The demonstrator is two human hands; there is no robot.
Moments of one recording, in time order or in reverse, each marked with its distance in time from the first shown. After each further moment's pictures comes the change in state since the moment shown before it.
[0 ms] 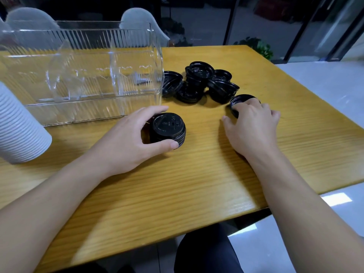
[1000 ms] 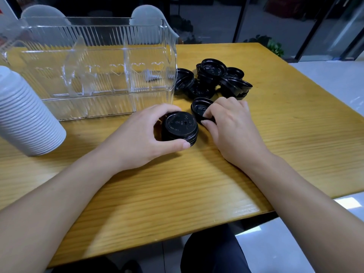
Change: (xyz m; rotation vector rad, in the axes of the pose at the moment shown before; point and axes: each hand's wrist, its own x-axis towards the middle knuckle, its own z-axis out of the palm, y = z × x) left_hand -0.001 0.008 -0.006 -0.009 -0.014 0.051; right_hand -0.016 -0.040 0.014 0.279 0.095 -0.563
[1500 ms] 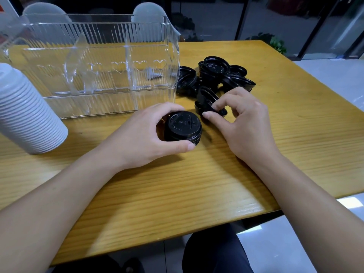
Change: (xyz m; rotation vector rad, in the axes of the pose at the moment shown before) left_hand -0.001 0.003 -0.002 0.000 -0.013 0.006; right_hand -0.001 -0.001 -0.015 0.372 0.133 0.200
